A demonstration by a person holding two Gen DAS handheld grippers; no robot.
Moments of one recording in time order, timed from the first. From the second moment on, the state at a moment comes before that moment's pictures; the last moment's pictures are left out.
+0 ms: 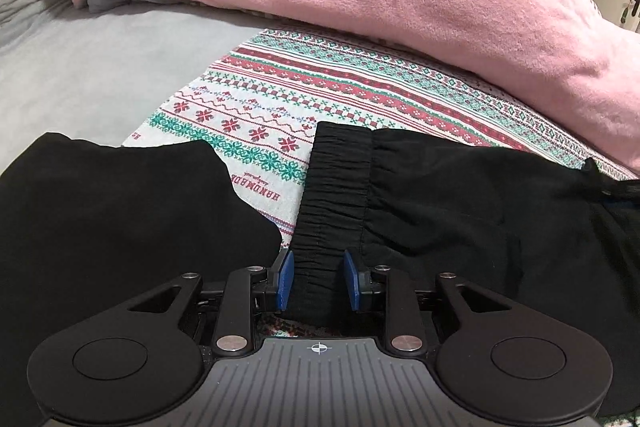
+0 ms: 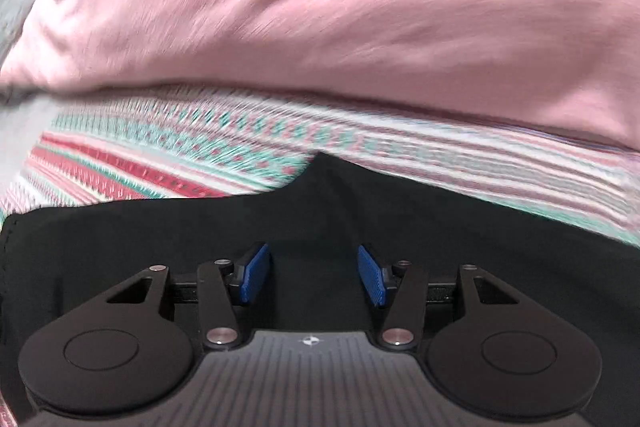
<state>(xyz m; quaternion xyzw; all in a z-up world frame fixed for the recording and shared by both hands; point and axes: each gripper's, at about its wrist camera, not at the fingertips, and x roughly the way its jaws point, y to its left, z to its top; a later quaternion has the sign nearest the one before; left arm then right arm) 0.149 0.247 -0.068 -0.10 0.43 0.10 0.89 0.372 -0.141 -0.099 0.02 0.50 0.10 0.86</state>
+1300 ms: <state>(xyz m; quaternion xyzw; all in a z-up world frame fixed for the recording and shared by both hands) 0.167 0.157 -0.081 0.01 0.43 0.01 0.90 0.154 -0.383 -0.070 0.14 0.47 -0.06 0.87</state>
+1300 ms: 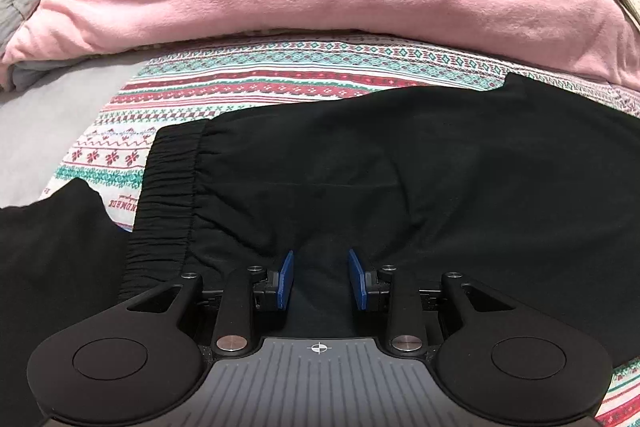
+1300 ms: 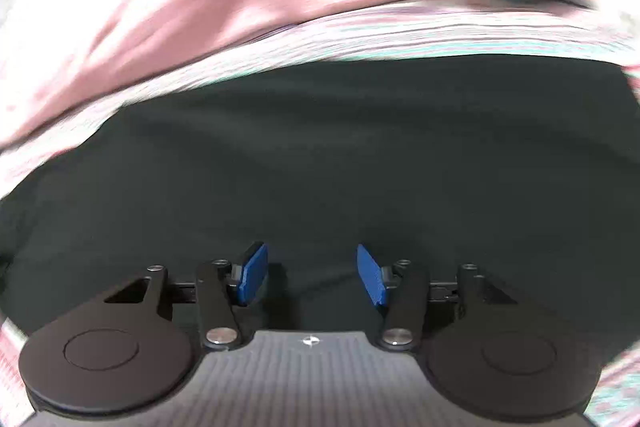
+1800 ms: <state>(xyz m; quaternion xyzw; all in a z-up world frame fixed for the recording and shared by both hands) 0.167 0.142 -0.061 0.00 0.41 0.00 0.91 0.064 -0.536 -0.029 0.22 0.27 -0.41 0.84</state>
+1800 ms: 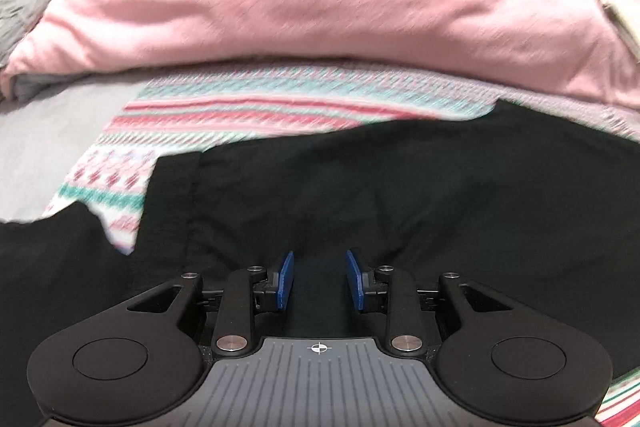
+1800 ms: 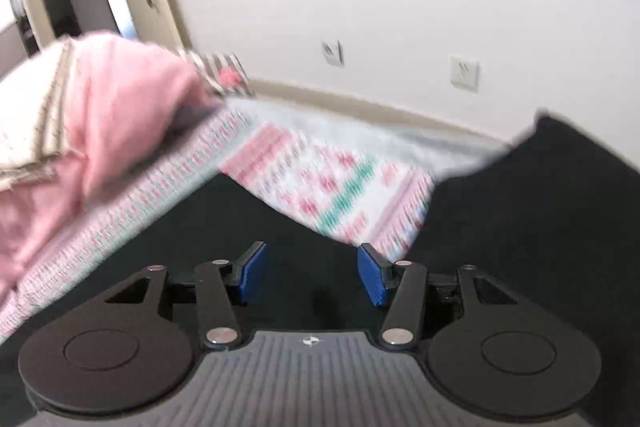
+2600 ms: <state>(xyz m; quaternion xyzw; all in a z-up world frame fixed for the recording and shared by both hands) 0.213 0.114 -0.088 0.05 0.43 -0.04 0.90 0.205 -0.583 -0.076 0.05 0.37 -0.29 0.88</state>
